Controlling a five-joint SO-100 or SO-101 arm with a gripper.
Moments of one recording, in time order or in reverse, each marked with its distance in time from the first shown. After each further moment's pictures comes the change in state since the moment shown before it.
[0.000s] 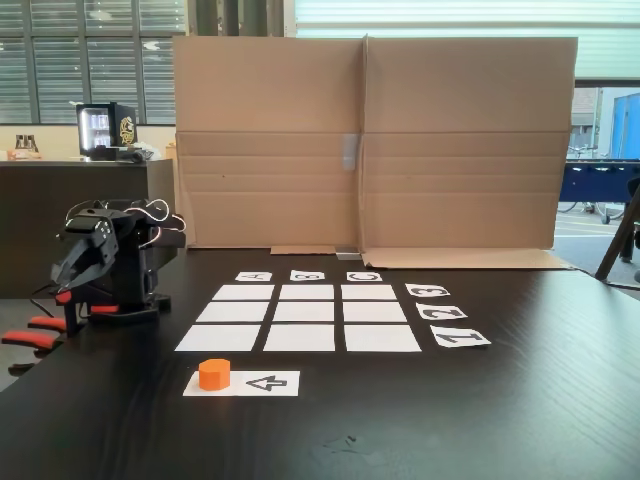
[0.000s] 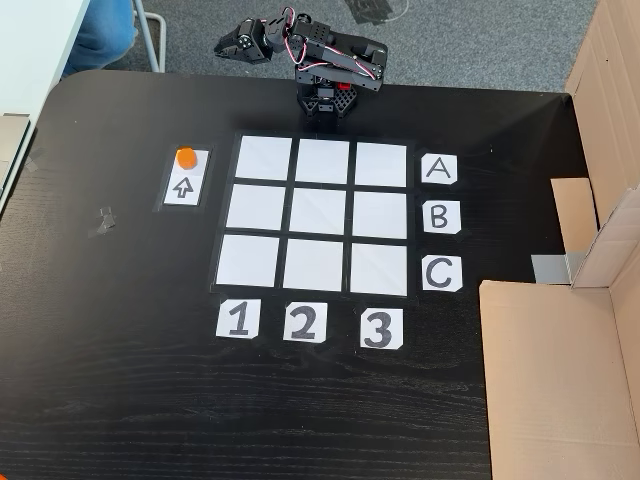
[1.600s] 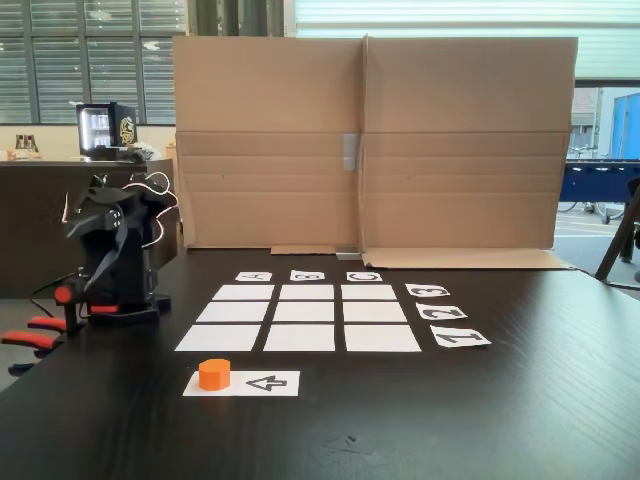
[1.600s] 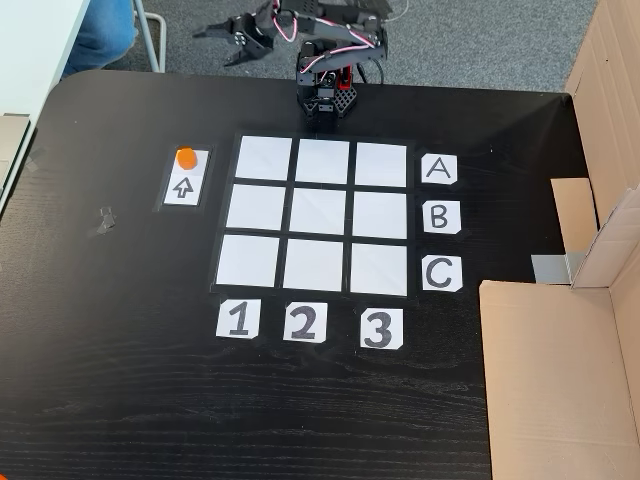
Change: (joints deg) arm -8.3 -36.3 -32.6 19.9 -0.7
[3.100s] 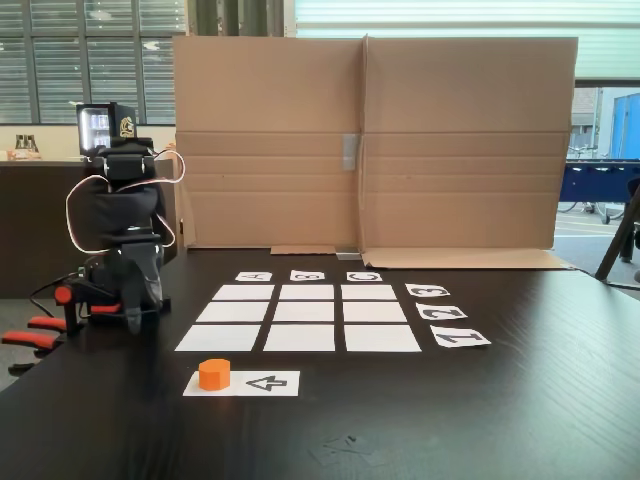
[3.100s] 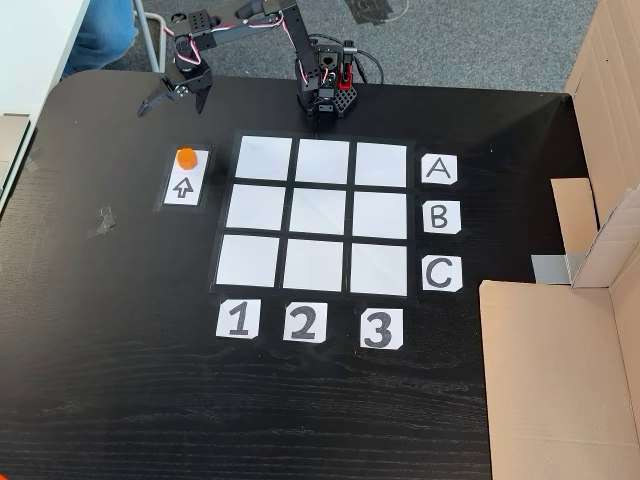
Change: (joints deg) arm -18.0 -82.0 -65.4 22.9 -14.0
